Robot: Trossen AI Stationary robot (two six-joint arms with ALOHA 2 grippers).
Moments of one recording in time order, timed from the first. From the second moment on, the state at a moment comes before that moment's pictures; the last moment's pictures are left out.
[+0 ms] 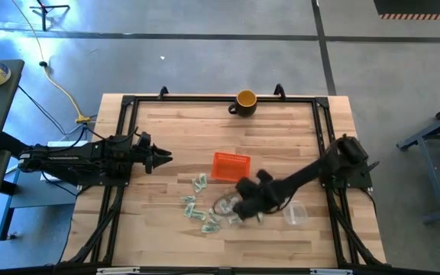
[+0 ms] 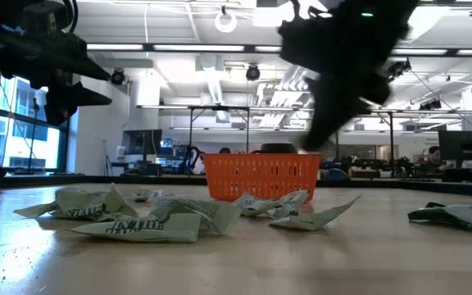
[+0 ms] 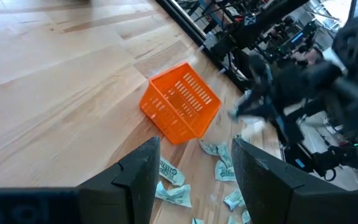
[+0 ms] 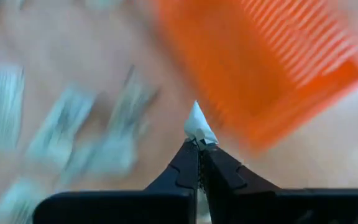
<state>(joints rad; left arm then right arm) 0.07 0.29 0.18 -0.18 -0.04 -0.74 0.39 1.86 1.28 -0.74 0.56 0.98</state>
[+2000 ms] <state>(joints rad) -0.06 1.46 0.72 -0.29 0.02 0.36 0.48 1.66 1.35 -1.33 0.57 0.72</state>
